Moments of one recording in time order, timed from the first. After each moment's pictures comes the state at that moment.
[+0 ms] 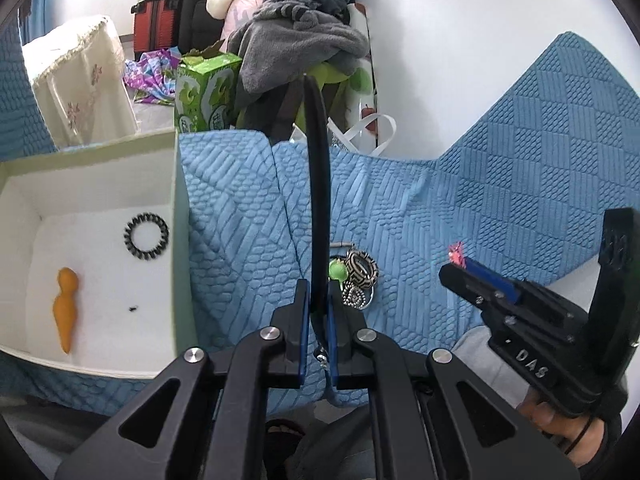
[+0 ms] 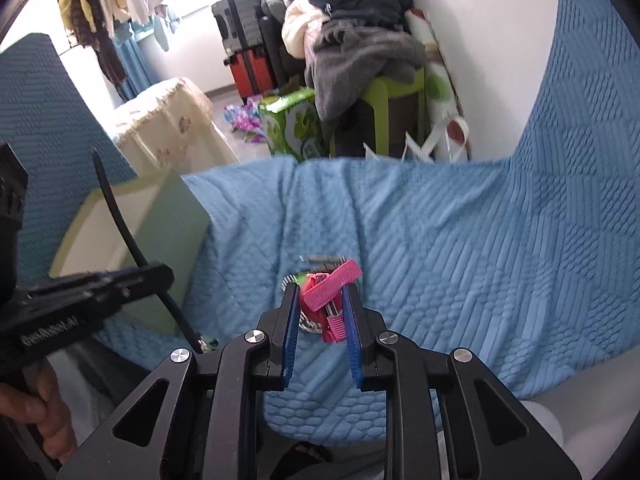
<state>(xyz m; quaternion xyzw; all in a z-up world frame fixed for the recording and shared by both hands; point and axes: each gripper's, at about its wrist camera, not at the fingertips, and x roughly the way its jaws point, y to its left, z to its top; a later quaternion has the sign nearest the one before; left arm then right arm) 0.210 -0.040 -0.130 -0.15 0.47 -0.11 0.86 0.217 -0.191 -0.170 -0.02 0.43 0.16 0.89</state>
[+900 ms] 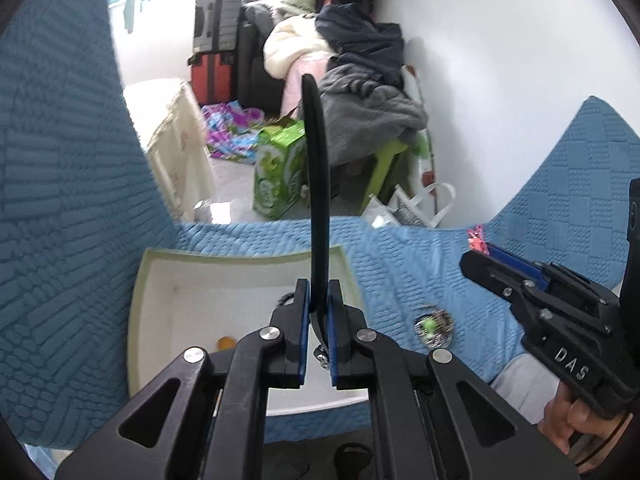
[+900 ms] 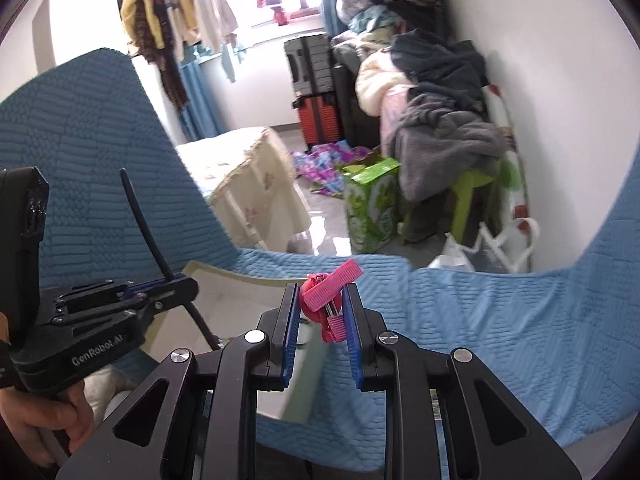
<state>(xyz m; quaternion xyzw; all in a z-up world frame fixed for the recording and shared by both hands) 0.196 0.088 -0.058 -0.11 0.42 -0.02 0.90 0.223 -0.040 -0.087 -0.04 0.37 0.25 0.89</state>
